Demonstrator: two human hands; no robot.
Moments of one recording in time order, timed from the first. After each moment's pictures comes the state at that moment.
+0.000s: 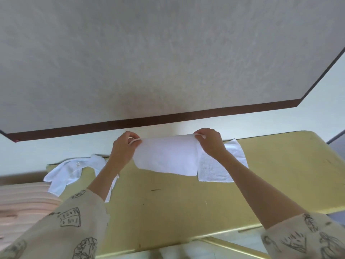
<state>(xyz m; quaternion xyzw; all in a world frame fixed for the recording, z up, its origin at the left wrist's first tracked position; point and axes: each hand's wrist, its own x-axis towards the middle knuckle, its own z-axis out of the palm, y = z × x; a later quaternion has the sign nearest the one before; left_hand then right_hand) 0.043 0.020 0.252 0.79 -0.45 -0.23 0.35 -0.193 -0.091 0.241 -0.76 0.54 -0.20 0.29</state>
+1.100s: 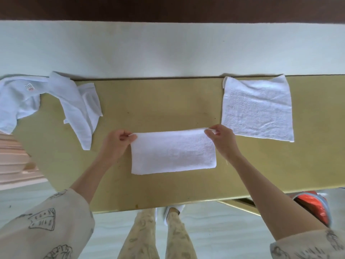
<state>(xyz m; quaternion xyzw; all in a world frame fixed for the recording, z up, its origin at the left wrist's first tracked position) 0.081 0.067 0.014 0.81 -0.26 -0.45 0.26 -0.184 -0.059 0.014 -0.62 0.65 -0.09 0.43</state>
